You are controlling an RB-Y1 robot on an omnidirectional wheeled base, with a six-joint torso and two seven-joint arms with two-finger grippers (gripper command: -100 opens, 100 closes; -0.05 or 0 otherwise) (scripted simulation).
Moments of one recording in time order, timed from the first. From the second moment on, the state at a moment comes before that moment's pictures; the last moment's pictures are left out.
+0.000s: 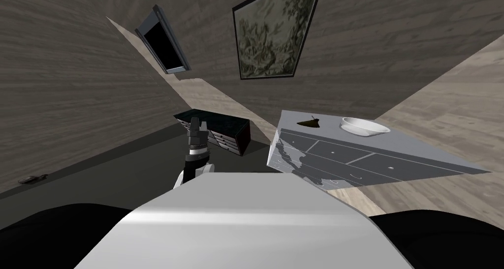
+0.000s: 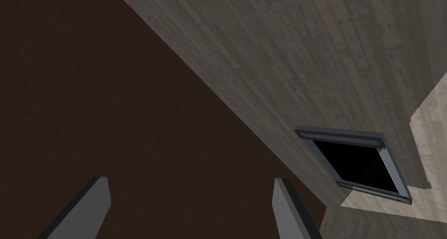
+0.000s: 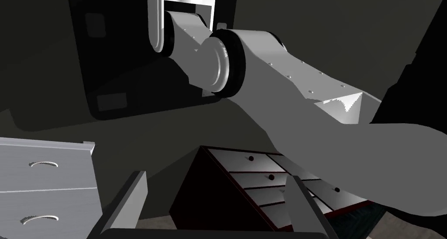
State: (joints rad) left arm 0.49 0.04 0.04 -2.31 -0.08 -0.54 -0.16; right arm 0.57 -1.68 1.05 -2.23 -0.29 -0.08 0.48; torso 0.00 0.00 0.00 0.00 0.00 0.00
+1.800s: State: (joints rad) left arm 0.49 0.04 0.04 -2.31 -0.08 -0.54 -0.16; right arm 0.52 -2.12 1.24 -2.19 -0.30 -0.04 0.63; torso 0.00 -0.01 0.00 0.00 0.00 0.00
